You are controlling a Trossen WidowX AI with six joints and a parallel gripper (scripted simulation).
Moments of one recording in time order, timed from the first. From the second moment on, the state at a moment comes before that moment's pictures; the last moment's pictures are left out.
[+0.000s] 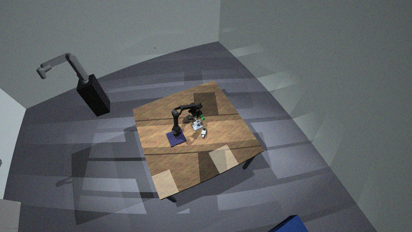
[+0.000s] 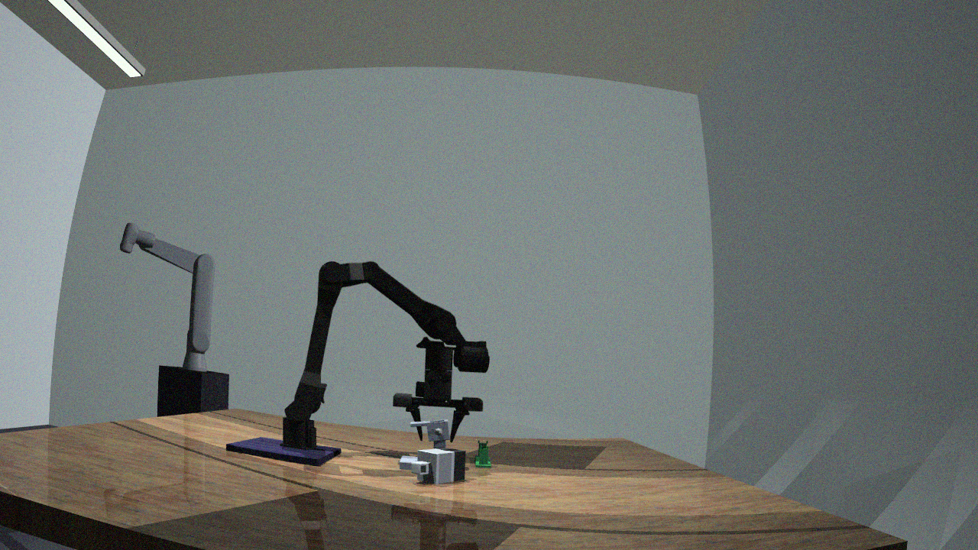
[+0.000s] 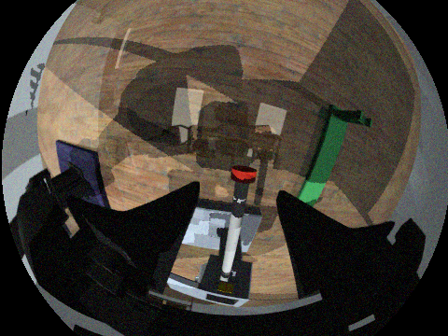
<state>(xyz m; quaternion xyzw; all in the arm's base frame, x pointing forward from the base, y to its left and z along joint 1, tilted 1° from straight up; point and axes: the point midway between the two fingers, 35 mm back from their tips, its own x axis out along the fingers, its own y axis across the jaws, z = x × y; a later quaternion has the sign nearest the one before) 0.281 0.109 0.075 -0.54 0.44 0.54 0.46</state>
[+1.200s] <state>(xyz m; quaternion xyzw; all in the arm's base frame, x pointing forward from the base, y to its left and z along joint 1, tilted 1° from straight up) 0.281 0.110 0.071 -0.52 0.44 0.56 0.48</state>
